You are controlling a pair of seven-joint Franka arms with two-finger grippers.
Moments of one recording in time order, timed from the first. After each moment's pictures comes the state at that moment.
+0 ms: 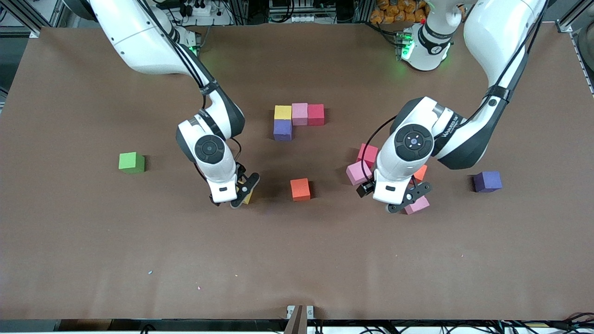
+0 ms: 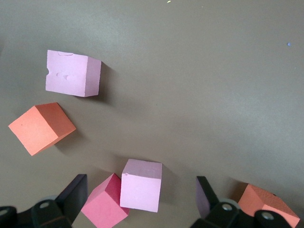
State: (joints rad) left arm 0.01 0.60 -0.61 -1.51 0.37 1.93 -1.19; right arm 0.39 0.63 0.11 -1.73 -0.20 2.33 -0.38
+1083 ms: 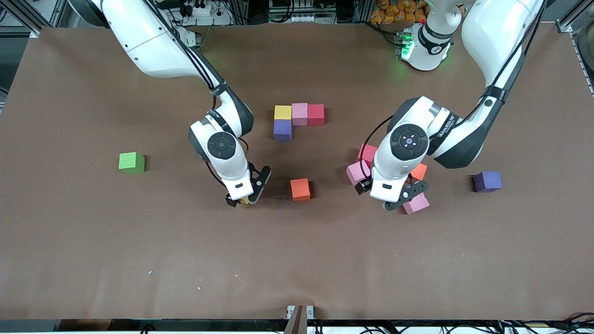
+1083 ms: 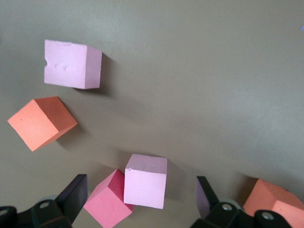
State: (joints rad) left arm 0.00 0.61 -0.61 -1.54 0.37 1.93 -1.17; right arm 0.42 0.67 0.11 -1.72 -0.20 2.41 -0.52
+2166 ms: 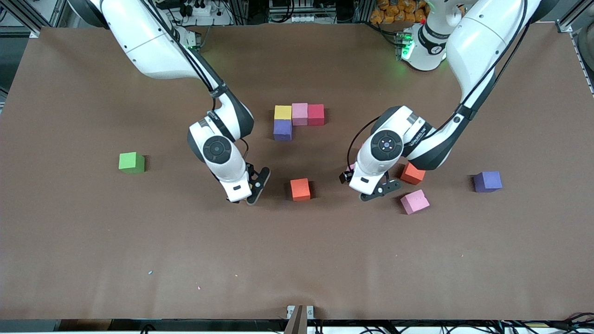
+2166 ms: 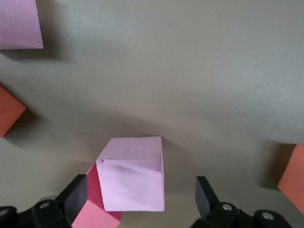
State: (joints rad) left arm 0.00 0.65 -0.62 -1.73 0.37 2.14 -1.09; right arm 0.42 0.67 0.11 -1.70 -0.06 2.36 -0.51
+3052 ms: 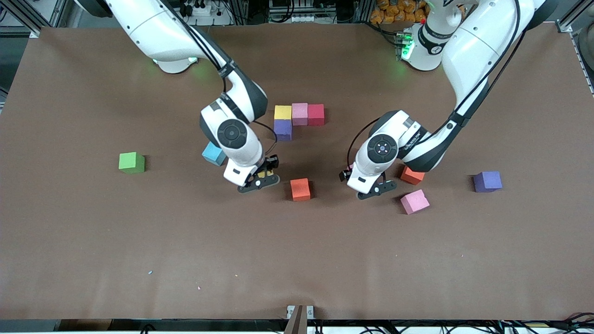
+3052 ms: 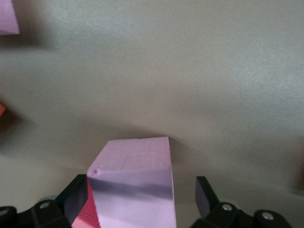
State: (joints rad) left arm 0.00 0.70 -0.61 -1.76 0.40 2.20 -1.08; right arm 0.45 0.60 0.22 -1.69 -0.03 2.27 0.48
